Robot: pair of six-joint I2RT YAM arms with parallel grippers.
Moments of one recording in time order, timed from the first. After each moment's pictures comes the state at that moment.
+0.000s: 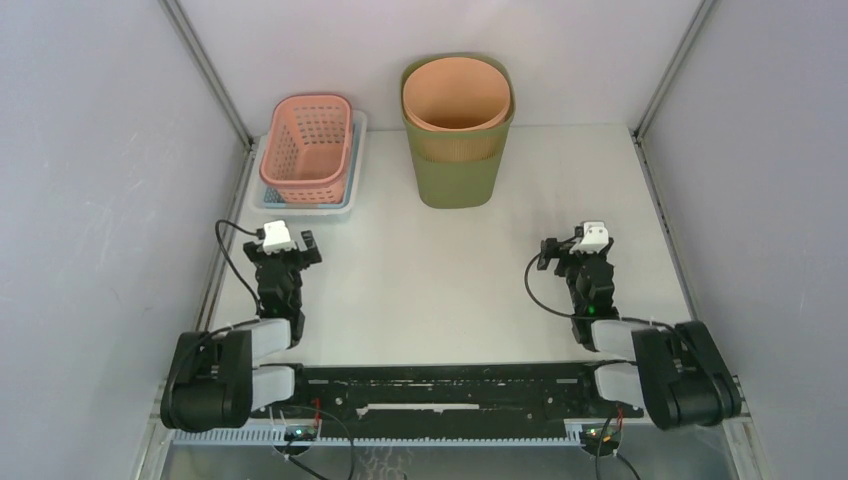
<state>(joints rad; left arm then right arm) 0.01 1.24 0.14 1.05 -0.24 0.01 0.11 1.28 0.14 0.97 0.10 0.08</state>
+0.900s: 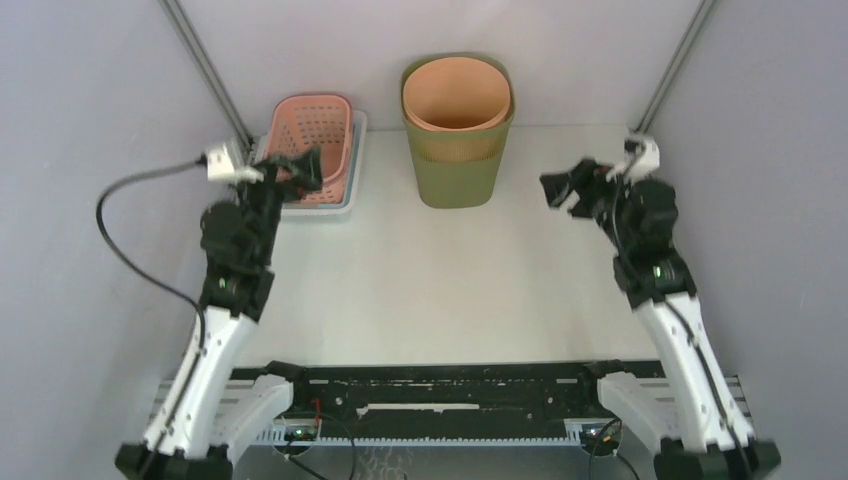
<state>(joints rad) -0.17 0.75 0.79 0.18 -0.09 -0.40 0.16 0.79 0.91 -0.24 -0.16 0.45</state>
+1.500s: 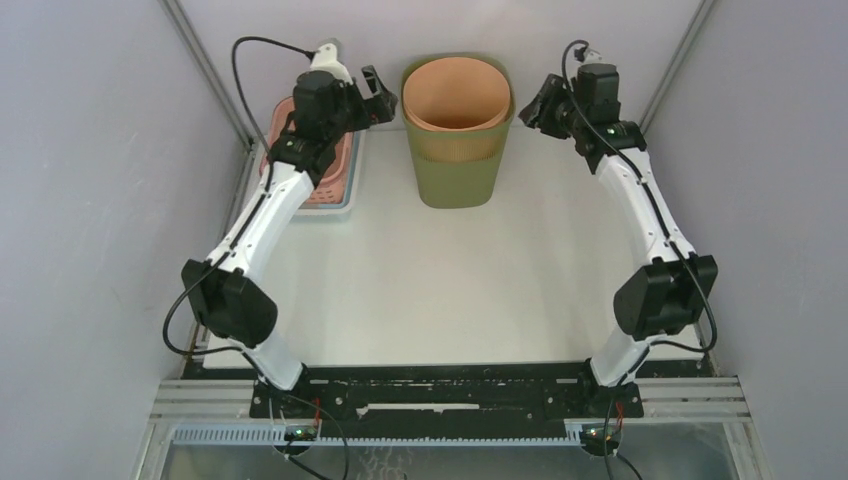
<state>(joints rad) -0.33 1.65 1.73 -0.22 -0.02 -0.41 0.14 1.68 1.77 -0.50 -0.16 0.46</state>
